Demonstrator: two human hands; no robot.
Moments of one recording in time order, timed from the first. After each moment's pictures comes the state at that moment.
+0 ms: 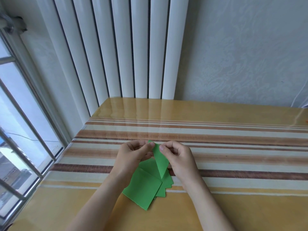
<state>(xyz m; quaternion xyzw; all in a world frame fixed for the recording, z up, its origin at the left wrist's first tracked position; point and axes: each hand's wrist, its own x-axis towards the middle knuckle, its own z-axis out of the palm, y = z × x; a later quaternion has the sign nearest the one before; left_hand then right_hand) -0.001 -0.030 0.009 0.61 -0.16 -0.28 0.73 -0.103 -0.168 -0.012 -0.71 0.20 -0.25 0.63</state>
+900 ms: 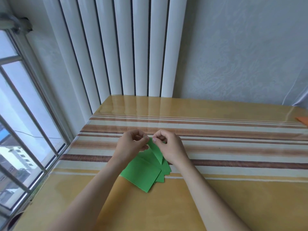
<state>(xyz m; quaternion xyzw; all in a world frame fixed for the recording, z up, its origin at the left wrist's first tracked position) 0.016 -0.023 0.009 0.74 -0.25 -0.19 0.59 -0.084 -0.166 -0.002 -0.85 0.19 -0.22 0.43</state>
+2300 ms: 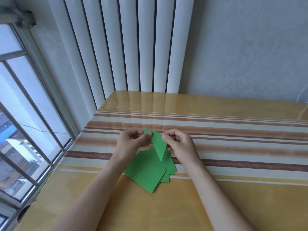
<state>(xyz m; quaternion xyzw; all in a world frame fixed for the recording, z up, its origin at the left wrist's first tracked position) 0.021 -0.015 -0.001 0.64 -0.22 -0.24 0.70 -0.094 -0.172 -0.011 -0.71 0.20 -0.24 0.63</state>
